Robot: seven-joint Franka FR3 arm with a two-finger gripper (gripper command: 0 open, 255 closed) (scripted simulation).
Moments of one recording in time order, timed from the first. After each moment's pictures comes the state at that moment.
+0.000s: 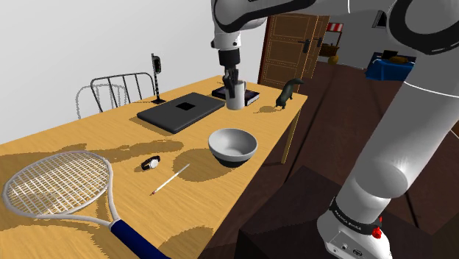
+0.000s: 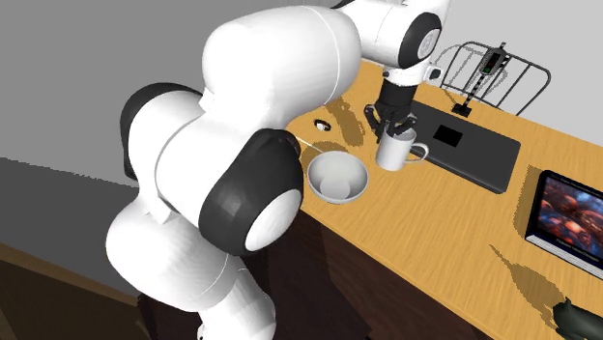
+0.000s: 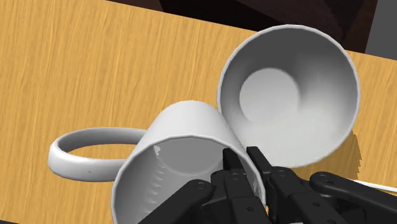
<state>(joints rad) -0.02 -0.02 0.16 -1.82 -0.08 1.65 -0.34</state>
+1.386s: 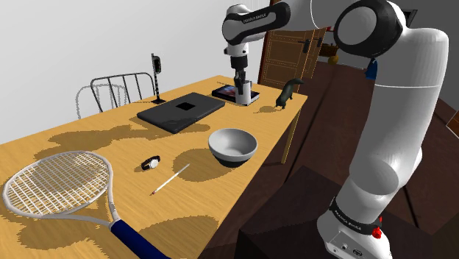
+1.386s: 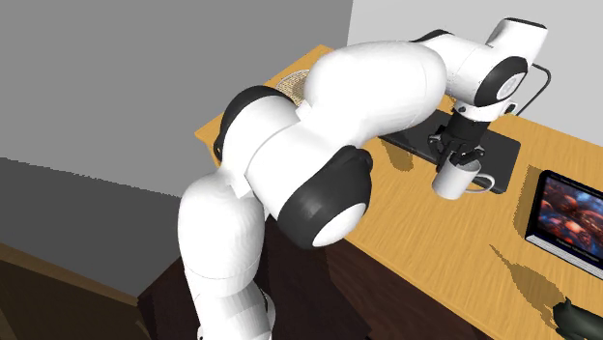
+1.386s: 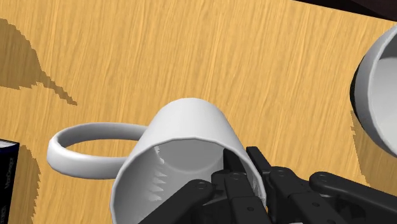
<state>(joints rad) -0.15 0.24 0.04 -1.59 -0.13 1.71 -0.57</state>
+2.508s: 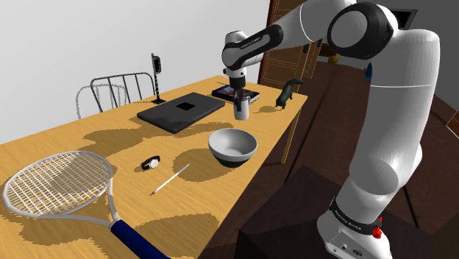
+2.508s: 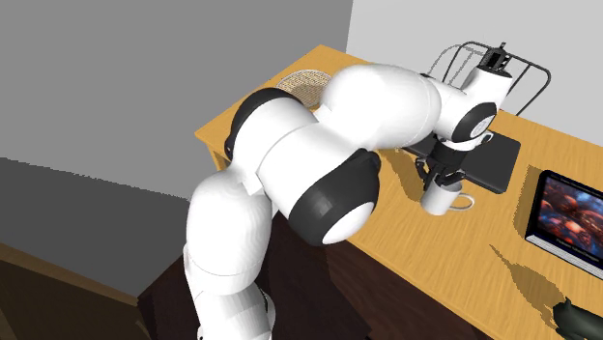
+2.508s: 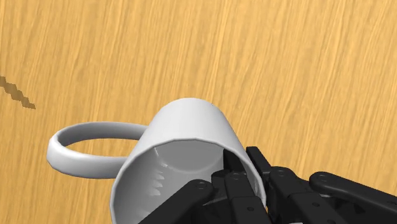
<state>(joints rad) -0.15 0.29 0.04 -1.76 -0.14 1.92 -0.55</state>
